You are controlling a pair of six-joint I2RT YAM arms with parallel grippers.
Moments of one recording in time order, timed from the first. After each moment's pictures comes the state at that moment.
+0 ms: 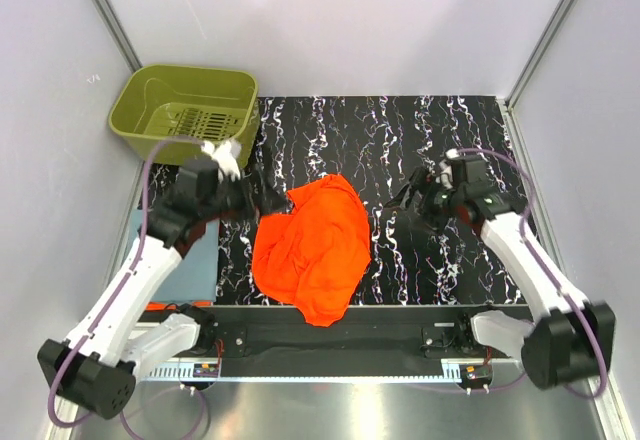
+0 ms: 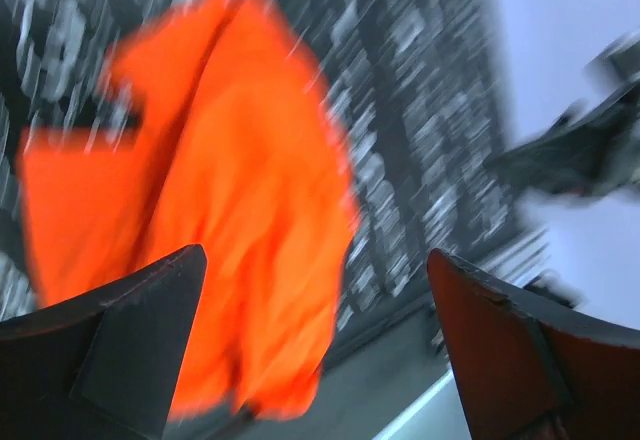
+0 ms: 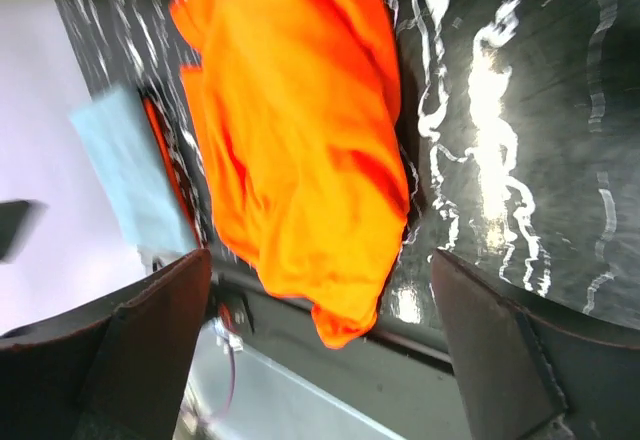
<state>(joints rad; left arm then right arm) -0.37 0.97 0.98 -0.56 0.33 -0.61 0.20 1.09 0.89 -0.61 -0.42 0.74</state>
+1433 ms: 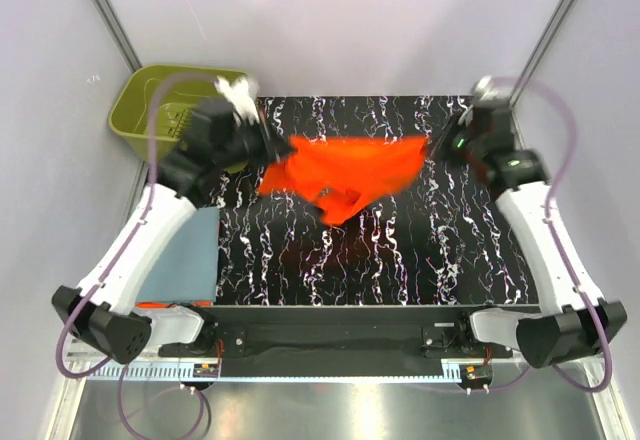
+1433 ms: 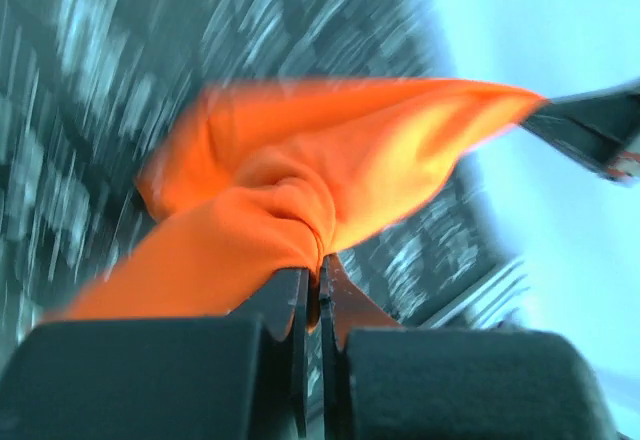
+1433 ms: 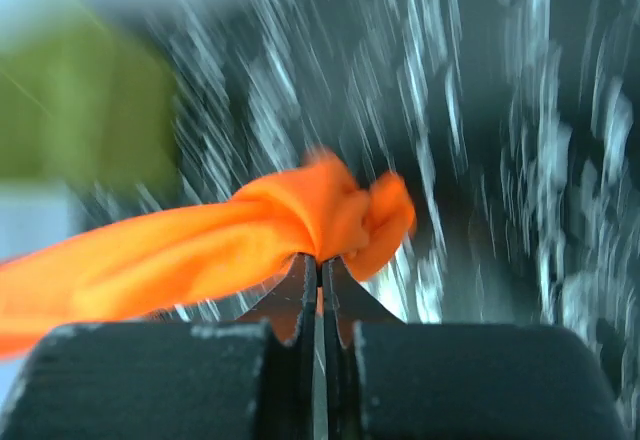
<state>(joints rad) -0.45 1.25 1.35 -0.57 0.27 -0.61 0.22 1.25 1.32 -0.70 -0.09 0.58</state>
